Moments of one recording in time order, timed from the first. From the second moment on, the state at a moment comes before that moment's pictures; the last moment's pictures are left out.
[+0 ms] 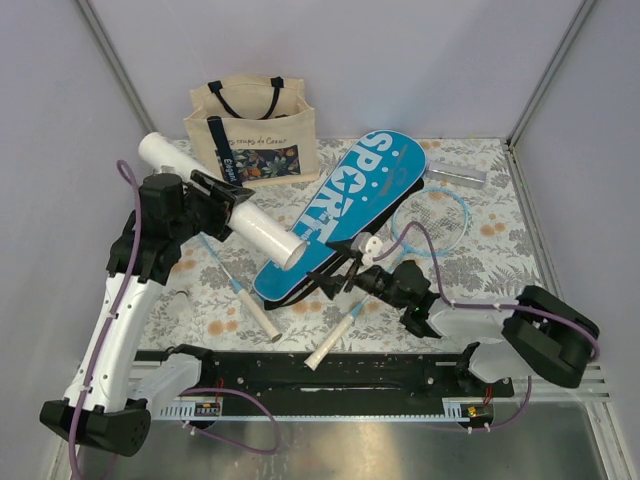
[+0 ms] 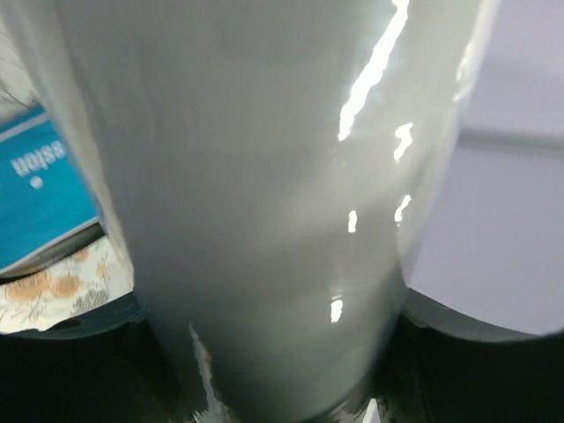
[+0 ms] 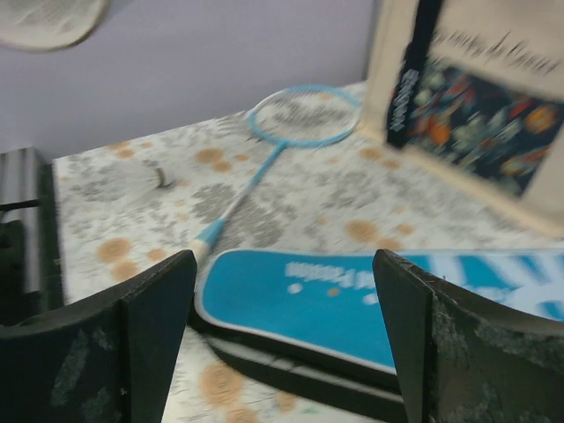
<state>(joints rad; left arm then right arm) -0.19 0.96 1.19 -0.72 0.12 -1.28 0.96 1.39 0.42 1.12 -0.11 0.09</state>
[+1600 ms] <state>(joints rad) -0.49 1.19 1.17 -0.91 0.97 -0.80 0.76 1.34 0.63 0.95 -0.47 -1.15</state>
